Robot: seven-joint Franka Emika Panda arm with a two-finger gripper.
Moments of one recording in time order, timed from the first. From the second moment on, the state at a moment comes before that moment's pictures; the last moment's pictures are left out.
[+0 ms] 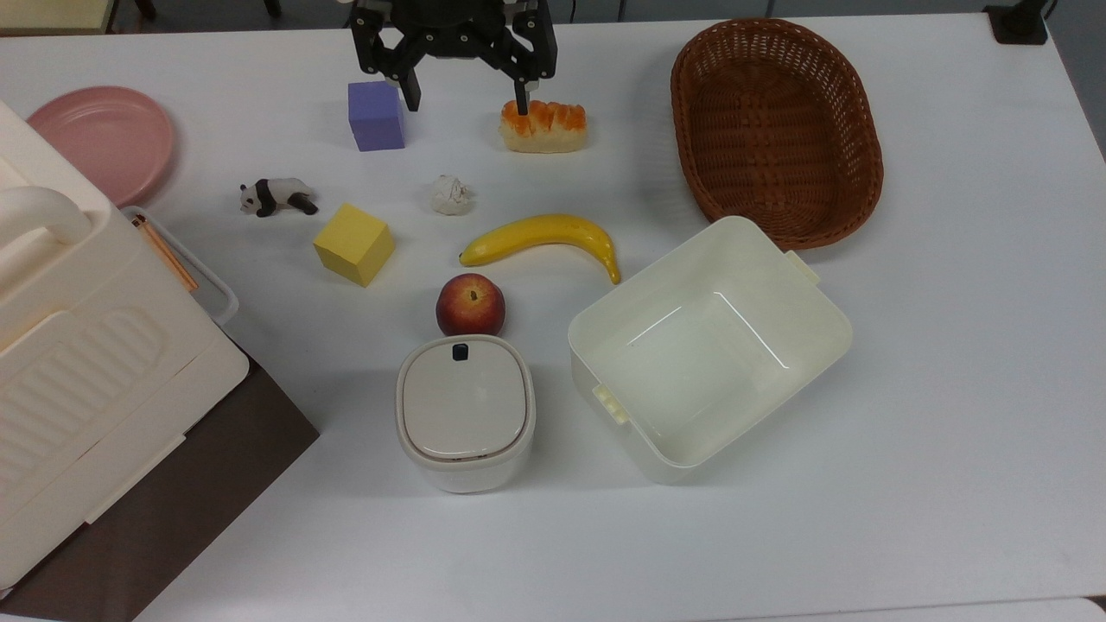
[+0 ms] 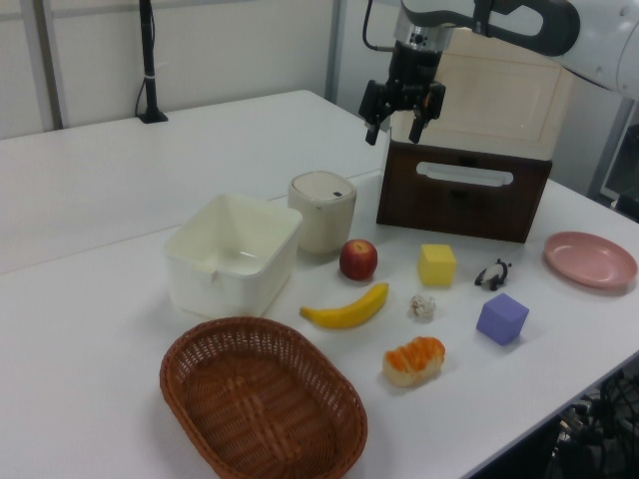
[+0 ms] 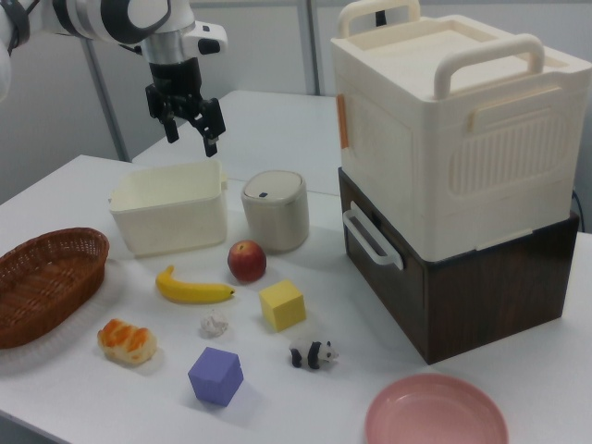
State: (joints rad) arm 0.12 0.21 -0.13 -1.35 0.10 1.61 0.09
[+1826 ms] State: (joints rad) arm 0.16 -0.20 -0.08 -2.01 0.10 1.84 0.43
